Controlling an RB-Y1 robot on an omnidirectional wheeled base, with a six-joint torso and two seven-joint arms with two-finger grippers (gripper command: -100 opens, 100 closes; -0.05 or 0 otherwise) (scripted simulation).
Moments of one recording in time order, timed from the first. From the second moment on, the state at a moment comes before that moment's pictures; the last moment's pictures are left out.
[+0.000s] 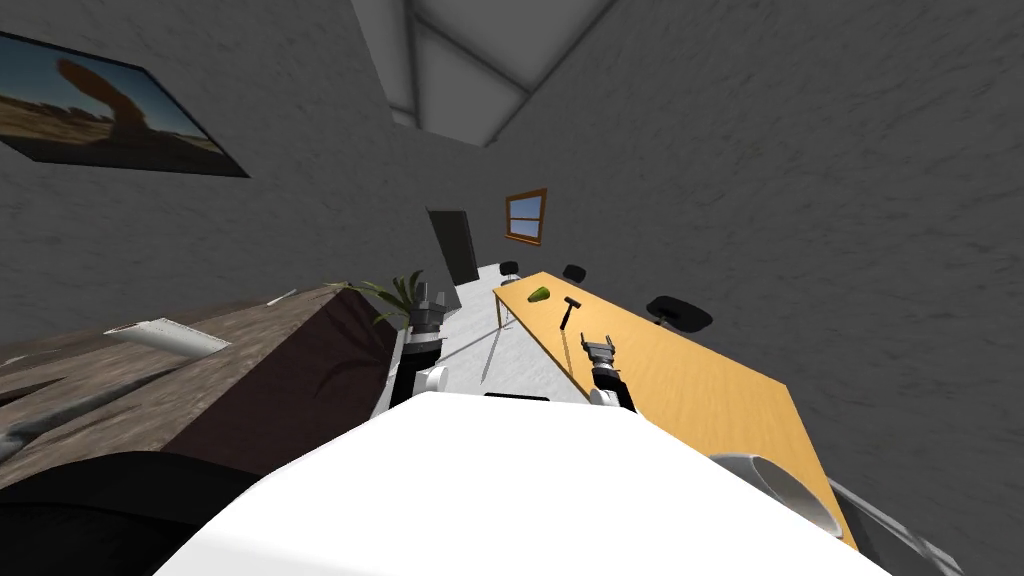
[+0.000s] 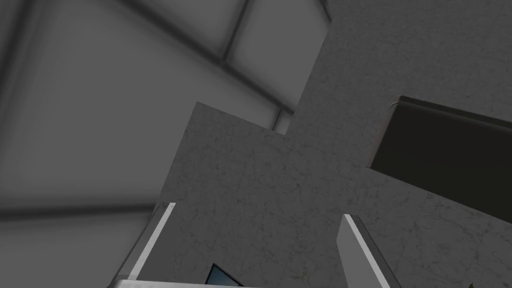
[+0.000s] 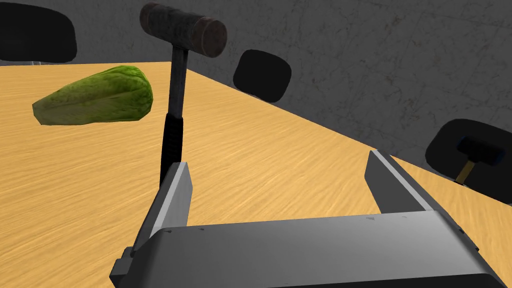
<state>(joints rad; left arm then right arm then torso) 0.47 -0.04 0.05 -2.21 -0.07 -0.42 0.15 0.14 -0.35 0.17 -1.11 -0.66 -0.72 -1.10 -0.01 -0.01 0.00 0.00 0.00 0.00</state>
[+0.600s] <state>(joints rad) 0.47 -0.04 0.05 -2.21 -0.07 -0.42 0.15 0.10 -0.38 0.19 -0.95 -0.72 -0.78 -1.23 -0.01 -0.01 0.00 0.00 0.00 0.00</state>
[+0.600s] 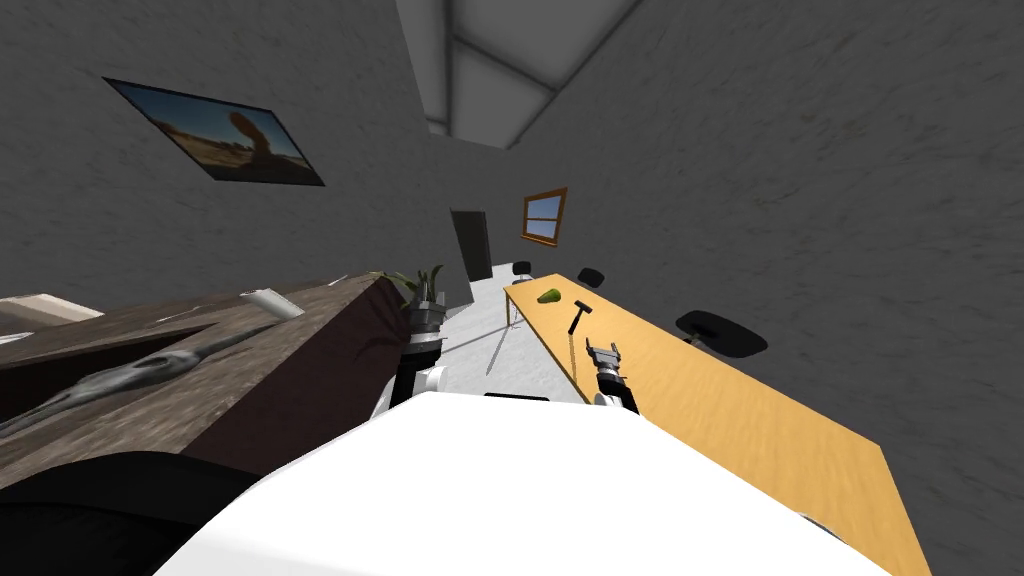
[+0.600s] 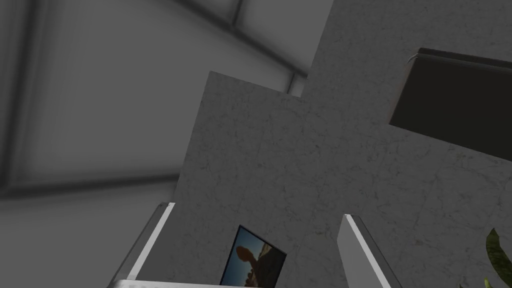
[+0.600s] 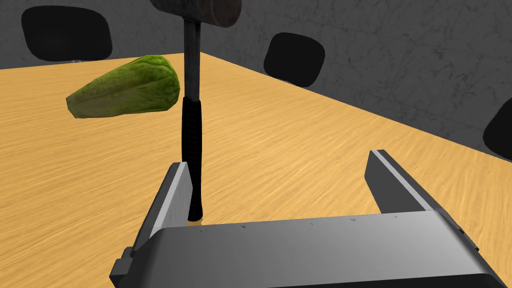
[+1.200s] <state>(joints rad) 0.47 -0.04 0.05 -2.21 -0.07 -0.42 0.15 0.06 -0.41 0.22 -0.79 -0.77 -0.84 -1.37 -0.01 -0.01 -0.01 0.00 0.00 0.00</state>
